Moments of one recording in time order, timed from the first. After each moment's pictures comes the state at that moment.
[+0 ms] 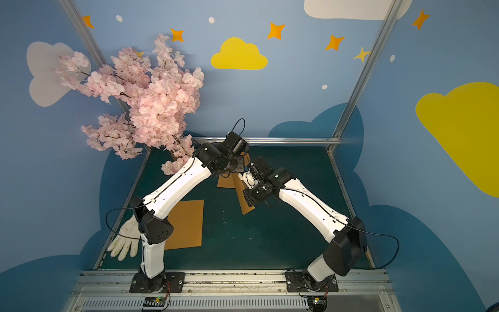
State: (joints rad) left arm -0.75 2.00 2.23 -1.19 -0.29 -0.67; right arm 0.74 1.53 1.44 -1.00 -0.23 0.12
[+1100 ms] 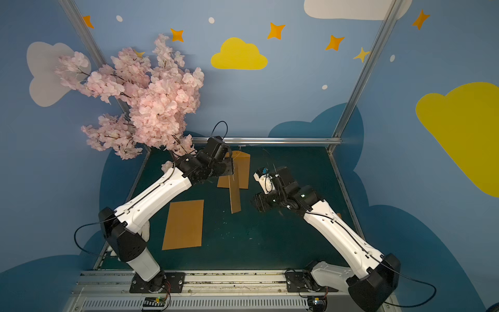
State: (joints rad) left arm -0.67 1.67 1.71 -0.81 -0.20 -0.63; right arm 0.61 1.17 1.16 -0.80 -0.28 0.18
